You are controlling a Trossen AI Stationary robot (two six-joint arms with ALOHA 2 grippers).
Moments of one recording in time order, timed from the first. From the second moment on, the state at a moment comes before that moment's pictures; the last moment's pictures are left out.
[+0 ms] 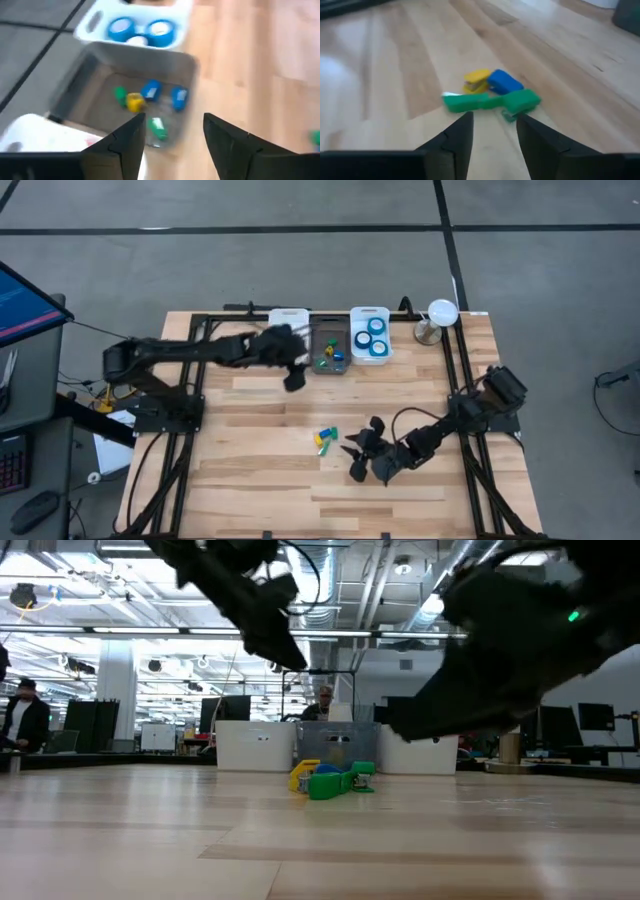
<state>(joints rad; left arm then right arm) 0.28 1.49 1.01 -0.21 -0.11 0.10 0.57 1.82 0.73 0.36 0.76 0.72</state>
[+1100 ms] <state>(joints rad) -0.20 1.79 0.62 0.63 0.01 0.35 0.54 1.88 0.80 0.34 0.78 0.59</state>
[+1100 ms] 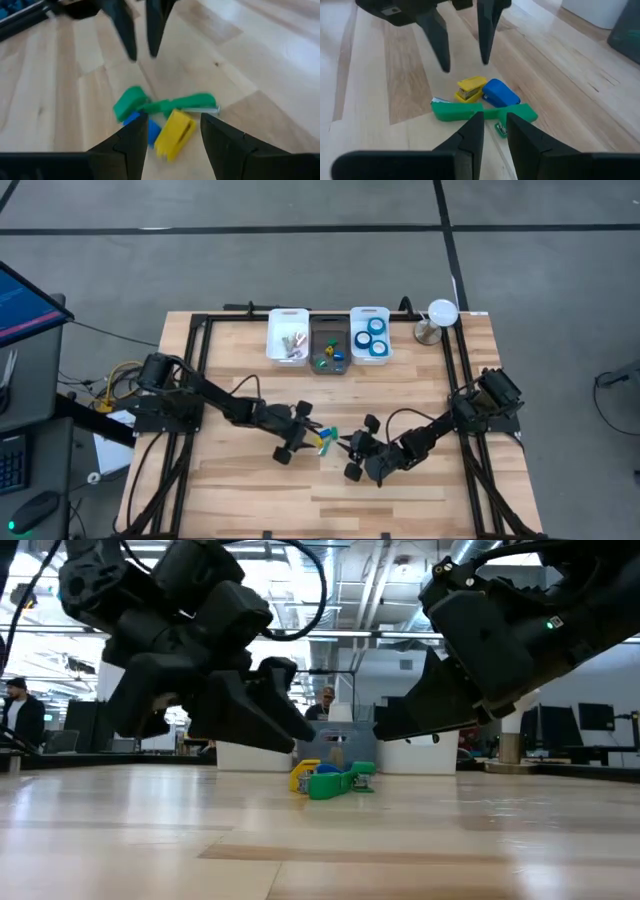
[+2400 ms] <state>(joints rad) -0.12 1.88 0.66 0.62 0.24 0.30 0.54 1.88 0.80 0.34 0.76 0.59</state>
